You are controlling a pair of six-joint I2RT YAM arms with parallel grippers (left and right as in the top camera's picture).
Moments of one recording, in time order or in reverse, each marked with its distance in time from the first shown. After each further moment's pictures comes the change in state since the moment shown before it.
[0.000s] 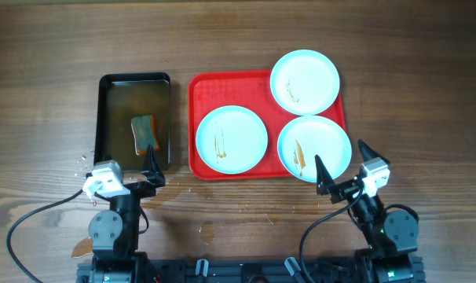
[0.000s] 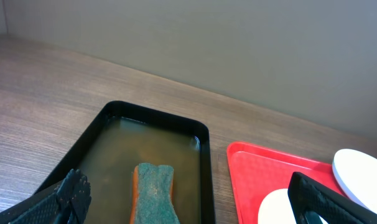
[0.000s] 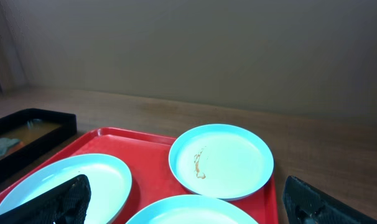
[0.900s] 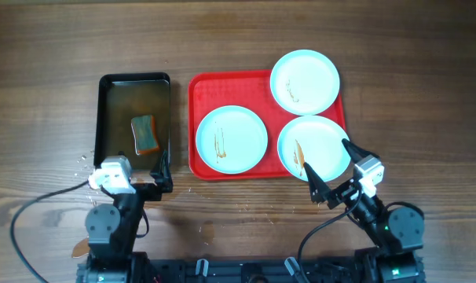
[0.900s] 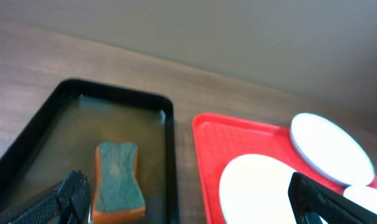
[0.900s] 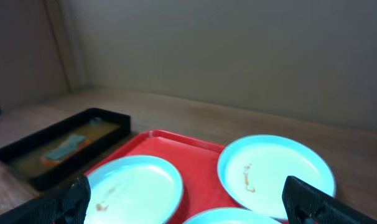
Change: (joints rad) left arm 0.000 0.103 0.124 -0.122 0.177 0.000; right arm 0.000 0.132 0.103 0.027 -0.219 0.043
